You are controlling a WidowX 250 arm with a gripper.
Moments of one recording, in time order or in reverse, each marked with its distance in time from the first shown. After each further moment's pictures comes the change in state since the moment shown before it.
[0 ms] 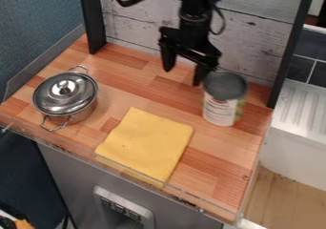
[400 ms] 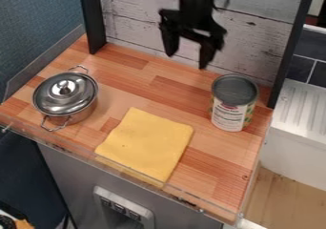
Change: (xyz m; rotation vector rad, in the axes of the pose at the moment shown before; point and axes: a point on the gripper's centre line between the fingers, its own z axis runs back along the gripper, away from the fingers) arm -0.005 0.019 0.047 -0.072 -0.069 0.077
